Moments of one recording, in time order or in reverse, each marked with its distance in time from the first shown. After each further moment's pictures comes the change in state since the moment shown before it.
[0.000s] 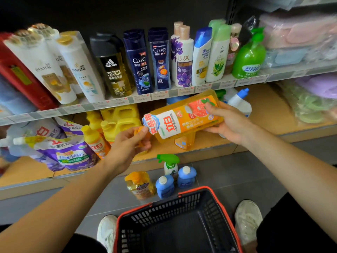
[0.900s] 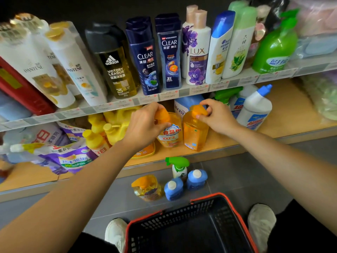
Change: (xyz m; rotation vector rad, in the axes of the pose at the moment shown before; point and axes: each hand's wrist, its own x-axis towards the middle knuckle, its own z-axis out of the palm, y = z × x) left_hand 0.077 0.032 0.015 1.261 0.103 0.682; right_hand 0.091 0.035 0.019 -1.077 0.250 -0.322
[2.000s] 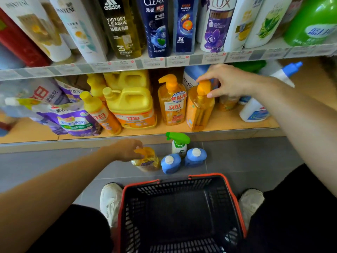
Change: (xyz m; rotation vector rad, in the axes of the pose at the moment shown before) left_hand -0.123 -0.088 0.057 0.175 -1.026 -0.399; right_hand 0.048 -0.009 -0.030 -0.374 -0.550 -0.370
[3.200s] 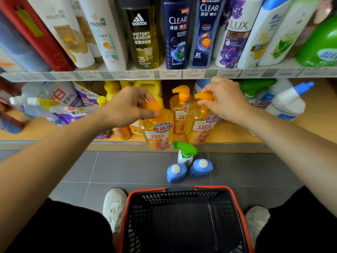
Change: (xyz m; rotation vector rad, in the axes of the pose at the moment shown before) left_hand -0.092 0.040 -0.136 -0.720 0.503 0.234; right_hand 0.005 -0.057 0.026 -0.128 0.428 0.021
